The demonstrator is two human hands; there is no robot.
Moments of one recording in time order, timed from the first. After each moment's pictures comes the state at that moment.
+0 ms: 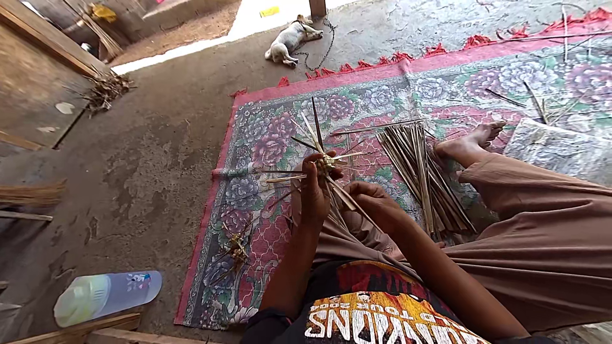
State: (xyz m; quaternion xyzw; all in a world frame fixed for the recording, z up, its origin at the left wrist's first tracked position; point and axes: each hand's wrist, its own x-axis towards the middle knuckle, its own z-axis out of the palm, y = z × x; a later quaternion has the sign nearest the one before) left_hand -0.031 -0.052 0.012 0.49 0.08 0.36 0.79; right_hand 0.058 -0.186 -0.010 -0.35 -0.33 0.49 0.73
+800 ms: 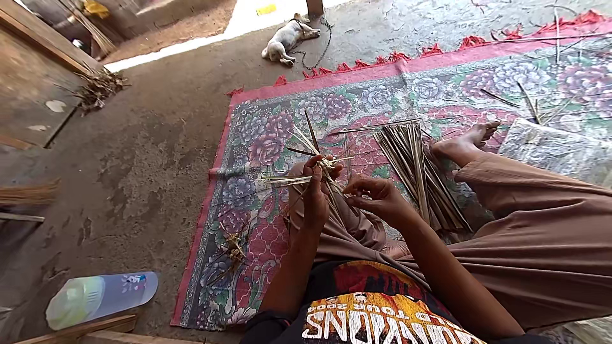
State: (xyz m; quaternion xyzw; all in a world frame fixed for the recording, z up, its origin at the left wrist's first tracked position) left_hand -0.030 -0.061 0.000 0.51 0.11 0.38 0.76; right_hand 0.076 -0.194 -0.002 -0.51 -0.44 0.32 0.67
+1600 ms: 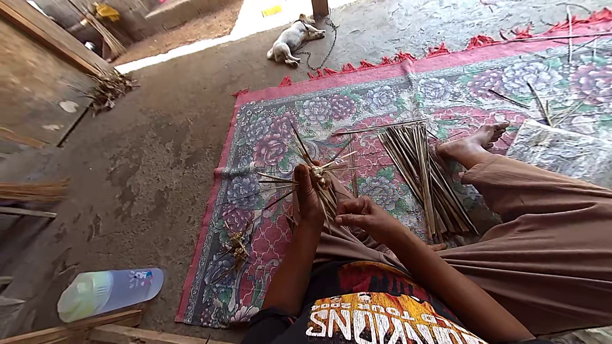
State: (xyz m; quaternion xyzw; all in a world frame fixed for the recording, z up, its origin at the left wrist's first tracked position) left_hand -0.031 -0.043 -0.009 0.38 0.14 0.43 0.81; right_hand 0.045 -0.183 -0.013 -0.42 -0.45 0.48 0.62
